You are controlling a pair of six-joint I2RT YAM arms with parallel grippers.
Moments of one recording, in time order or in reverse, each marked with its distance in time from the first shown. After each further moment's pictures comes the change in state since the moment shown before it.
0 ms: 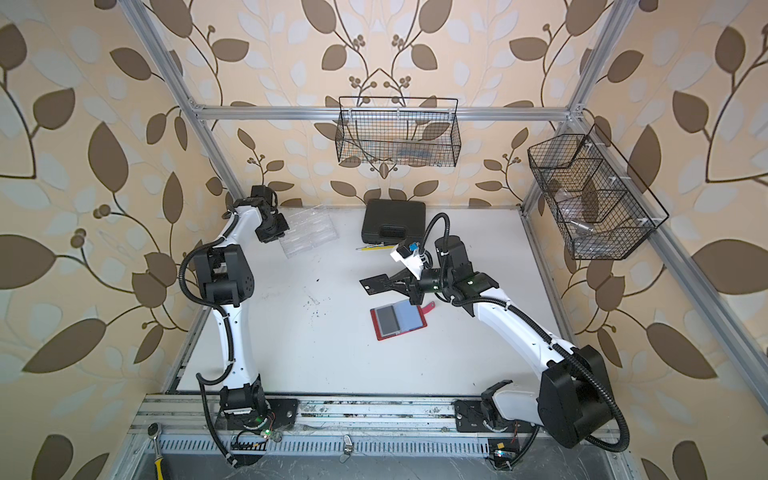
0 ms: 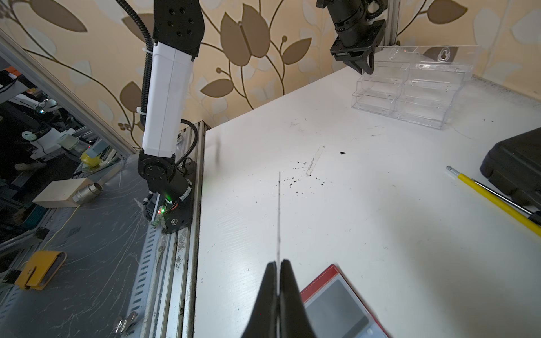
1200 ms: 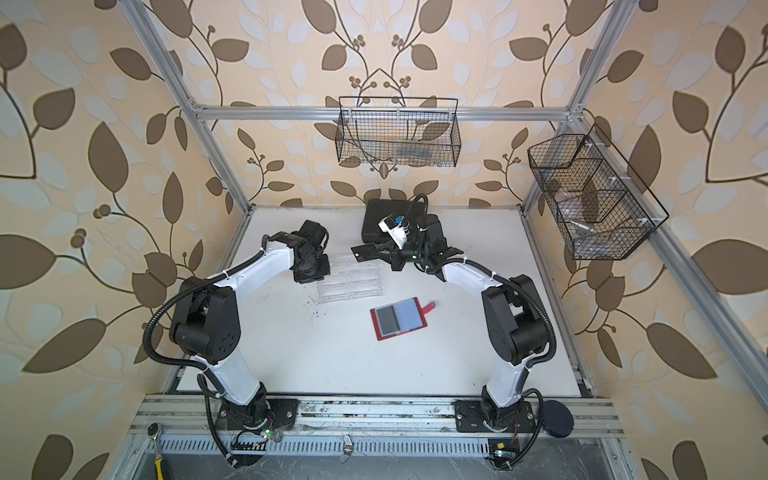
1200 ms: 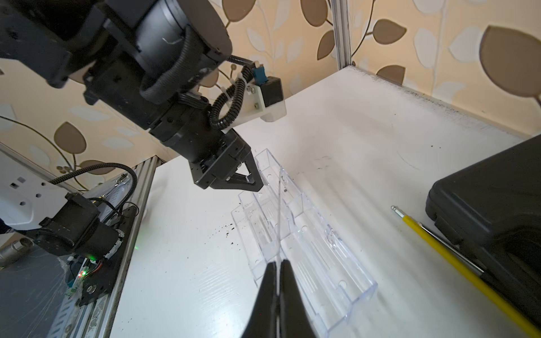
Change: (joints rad) left arm -0.461 -0.599 -0.772 0.059 -0.069 -0.164; right arm -0.028 0.508 0.269 0.344 0.020 0.120
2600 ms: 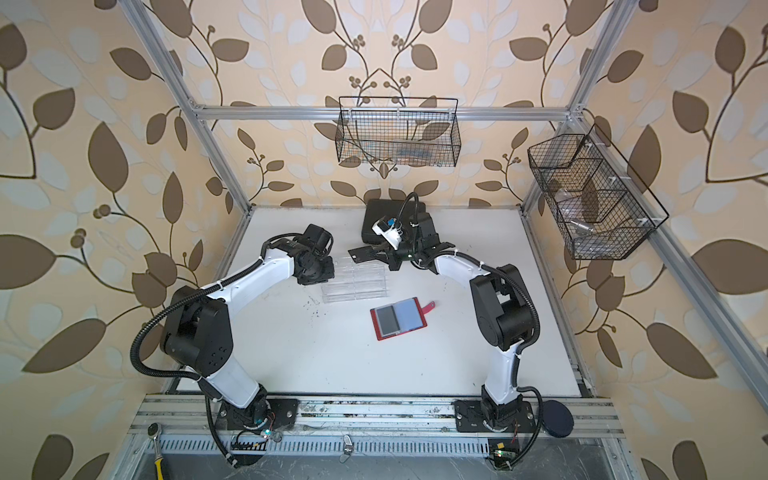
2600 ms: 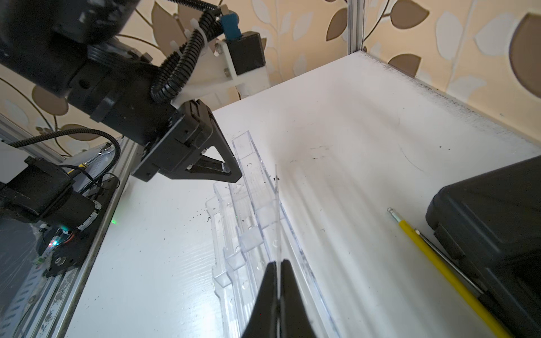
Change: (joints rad) left arm -0.058 -0.079 -0.069 0.068 -0.028 0.003; right arm 0.003 0.116 0.115 -0.113 -0.018 -0.182
